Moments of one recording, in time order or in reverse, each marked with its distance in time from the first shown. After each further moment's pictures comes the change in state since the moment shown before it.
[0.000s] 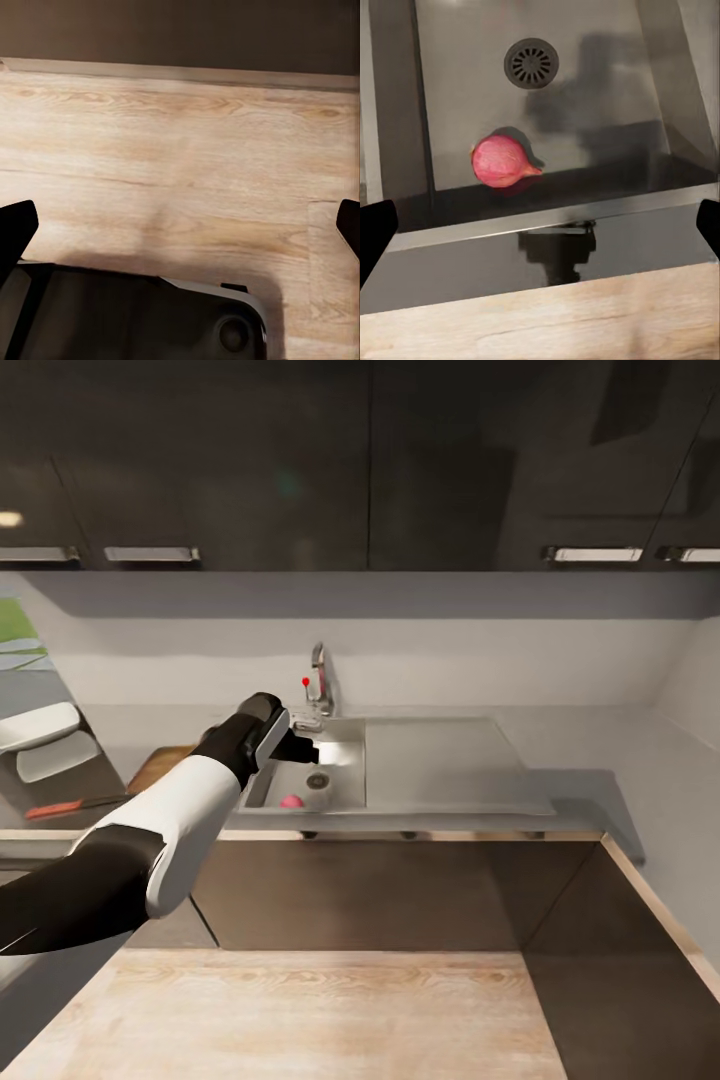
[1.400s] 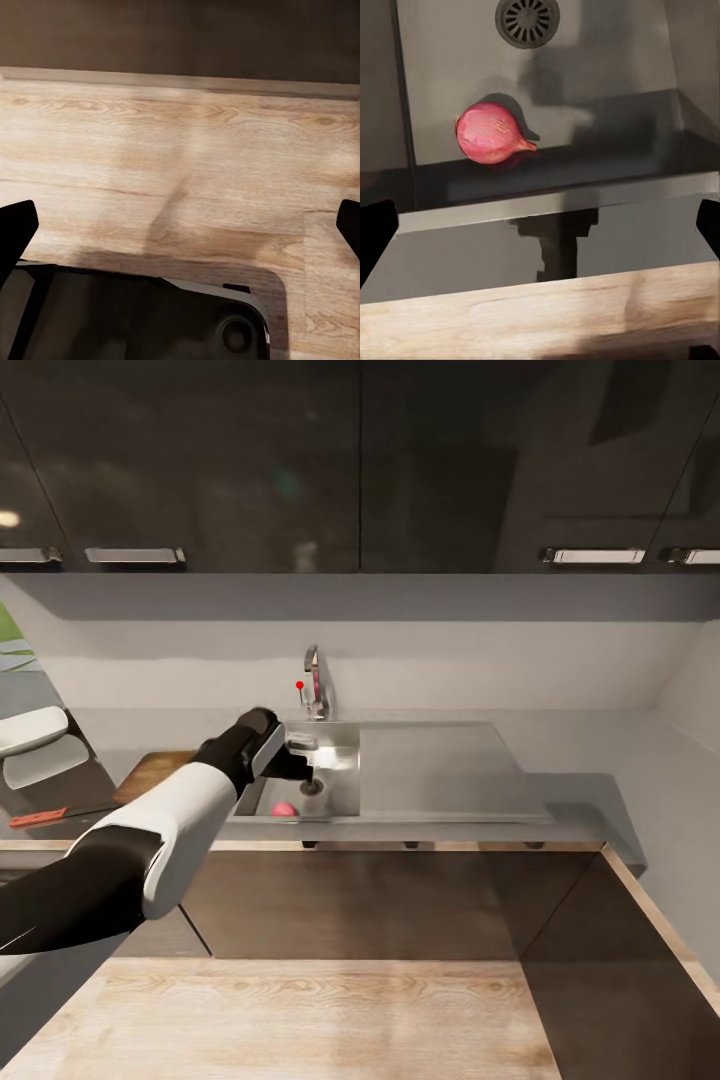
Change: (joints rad) left arm 0.008 0.015 0.013 0.092 0.013 0.011 0.002; right arm 0.000 0.005 0.000 0.000 0.000 -0.001 0.000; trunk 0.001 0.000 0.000
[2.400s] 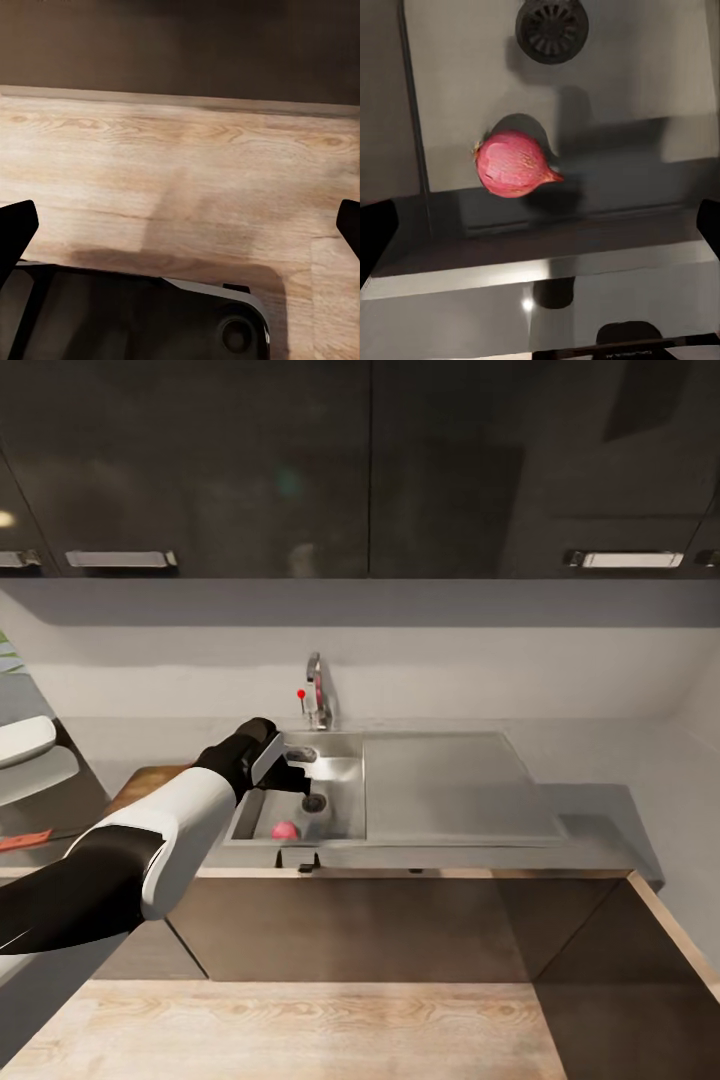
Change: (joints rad) left arm 0.003 0.005 0.006 0.065 0.000 -0.002 -0.003; right arm 0.000 0.000 0.000 0.000 0.000 0.000 0.000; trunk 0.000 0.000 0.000
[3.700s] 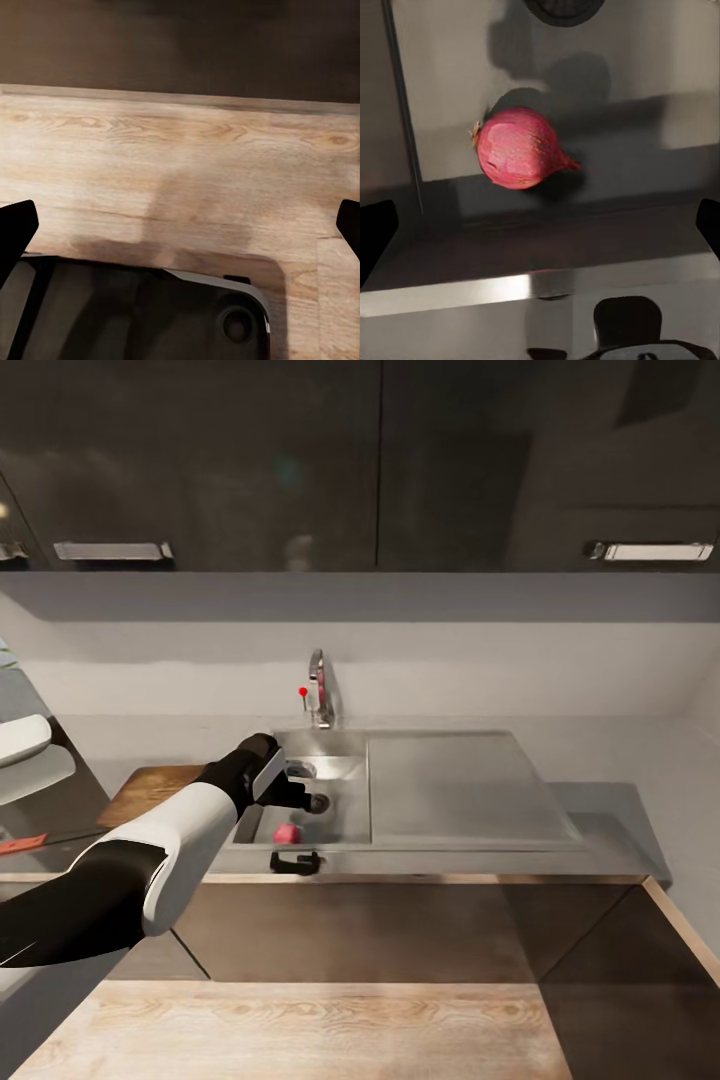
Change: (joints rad) left arm 0.050 0.000 0.000 0.002 0.000 0.000 0.000; right arm 0.000 0.000 0.000 0.000 0.000 0.002 0.000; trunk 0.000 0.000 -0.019
